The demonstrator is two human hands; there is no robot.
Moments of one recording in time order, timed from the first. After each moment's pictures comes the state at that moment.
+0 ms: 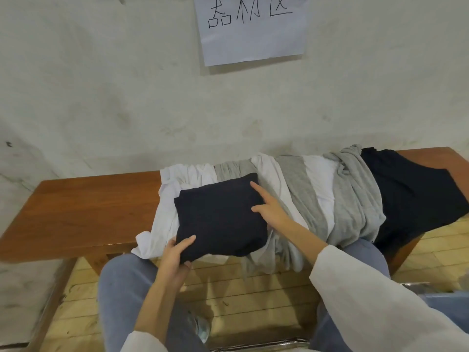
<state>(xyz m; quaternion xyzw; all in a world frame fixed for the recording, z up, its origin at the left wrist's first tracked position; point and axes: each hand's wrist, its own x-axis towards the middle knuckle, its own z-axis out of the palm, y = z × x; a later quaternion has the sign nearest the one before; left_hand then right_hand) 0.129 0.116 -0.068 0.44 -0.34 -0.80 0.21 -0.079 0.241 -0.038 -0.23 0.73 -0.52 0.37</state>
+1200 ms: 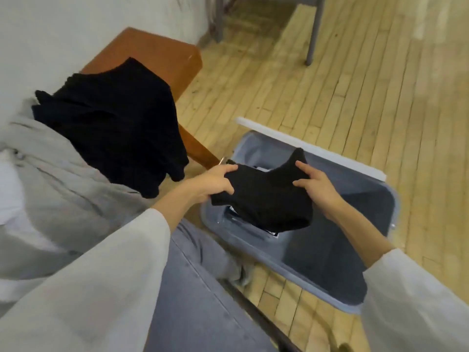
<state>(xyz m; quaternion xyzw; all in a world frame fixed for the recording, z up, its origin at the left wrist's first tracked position) -0.190 0.594 -0.133 -0.07 -0.81 -0.35 -0.47 -0.069 0.802 -0.146 0.33 0.71 -0.62 0.11</state>
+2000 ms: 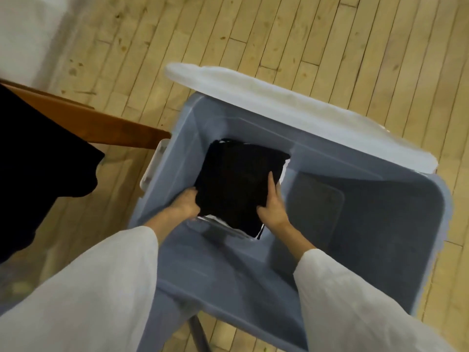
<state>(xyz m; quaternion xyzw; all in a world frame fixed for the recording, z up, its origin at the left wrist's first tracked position) -0.226 0.632 -0.430 -0.08 -0.86 -0.07 -0.50 -0.095 0.815 -0.426 0.37 0.76 -0.51 0.19</state>
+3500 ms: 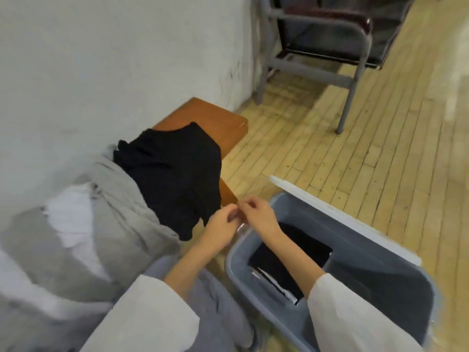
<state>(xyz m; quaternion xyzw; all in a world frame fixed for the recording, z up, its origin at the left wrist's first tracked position) -0.193 0.544 -0.115 -0.08 -0.87 -0.45 -0.19 -0.183 0.663 -0.101 0.18 0.79 -0.58 0.10</state>
